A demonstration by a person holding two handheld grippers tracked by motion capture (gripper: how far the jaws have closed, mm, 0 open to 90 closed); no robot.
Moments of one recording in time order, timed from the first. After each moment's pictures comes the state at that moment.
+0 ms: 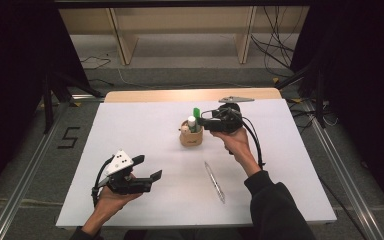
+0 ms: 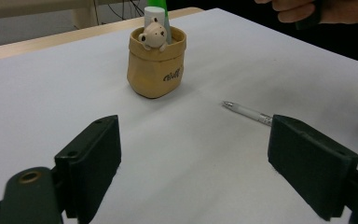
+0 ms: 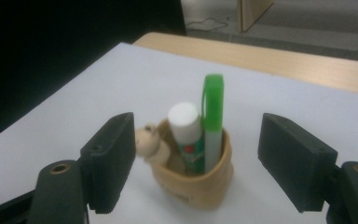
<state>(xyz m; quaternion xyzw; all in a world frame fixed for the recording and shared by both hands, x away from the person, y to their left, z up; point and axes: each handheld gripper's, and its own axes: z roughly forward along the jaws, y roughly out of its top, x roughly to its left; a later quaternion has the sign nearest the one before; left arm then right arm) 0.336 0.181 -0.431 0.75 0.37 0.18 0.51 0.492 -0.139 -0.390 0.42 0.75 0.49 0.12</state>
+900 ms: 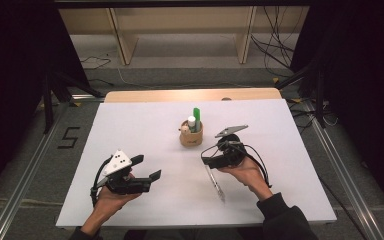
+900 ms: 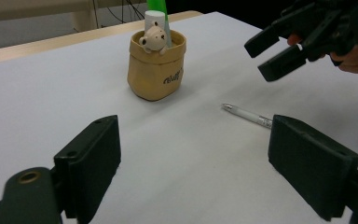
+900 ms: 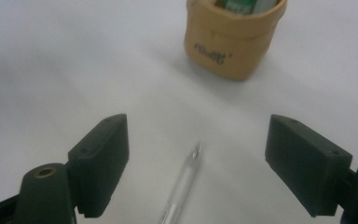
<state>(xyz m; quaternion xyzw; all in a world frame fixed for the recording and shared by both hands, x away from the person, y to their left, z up) 0.335 0.183 -0.430 0.75 0.37 0.18 0.52 0.421 -0.142 -0.423 0.38 0.85 0.35 0.10</state>
